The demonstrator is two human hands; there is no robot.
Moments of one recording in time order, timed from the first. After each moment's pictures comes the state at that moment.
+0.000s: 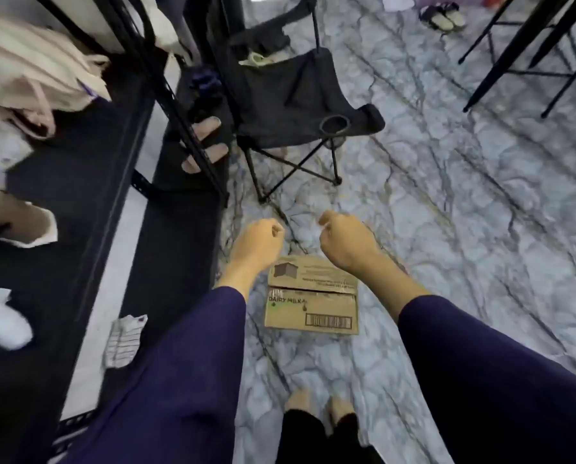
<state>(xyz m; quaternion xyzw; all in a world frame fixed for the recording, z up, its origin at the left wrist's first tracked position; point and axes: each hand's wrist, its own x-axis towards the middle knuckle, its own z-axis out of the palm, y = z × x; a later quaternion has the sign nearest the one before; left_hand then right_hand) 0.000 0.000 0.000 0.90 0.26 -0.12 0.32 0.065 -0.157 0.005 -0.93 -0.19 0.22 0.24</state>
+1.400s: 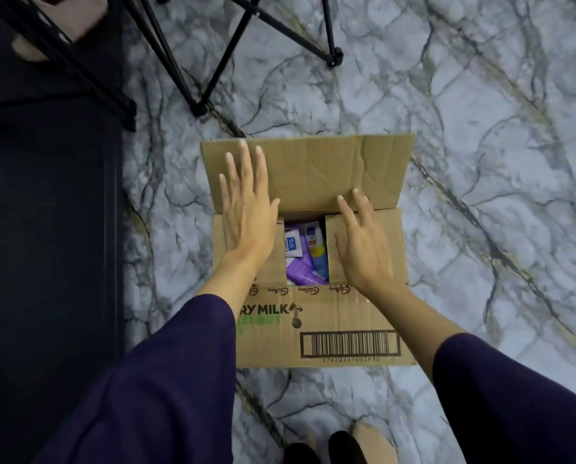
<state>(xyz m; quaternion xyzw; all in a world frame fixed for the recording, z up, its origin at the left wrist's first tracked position) 0.109 0.012 -0.484 0.99 0.15 -0.01 0.08 0.117 -0.174 -0.520 -0.96 -0.15 0.09 0.21</state>
